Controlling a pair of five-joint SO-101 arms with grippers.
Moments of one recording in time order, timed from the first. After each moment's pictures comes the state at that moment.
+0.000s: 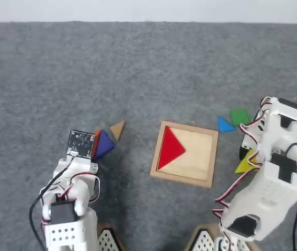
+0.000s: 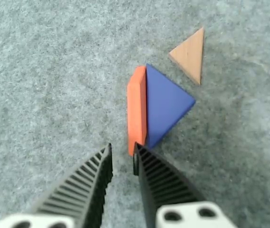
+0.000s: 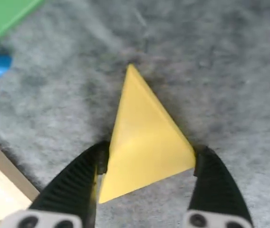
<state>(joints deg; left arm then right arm) -13.1 -103.0 96.9 69.1 -12.2 19.4 22.7 12.1 77.5 -0.5</state>
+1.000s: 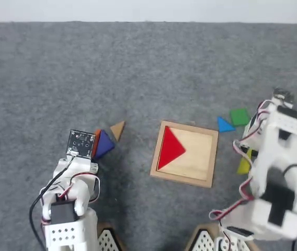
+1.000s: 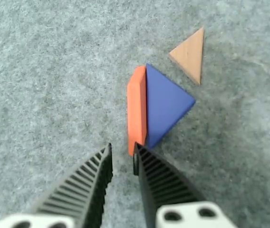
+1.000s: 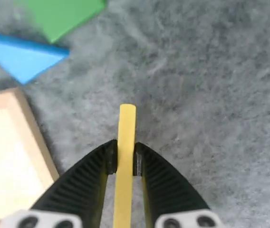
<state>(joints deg) -13.1 -103.0 96.9 69.1 -12.2 17.8 -3.8 30.4 68.1 -1.4</state>
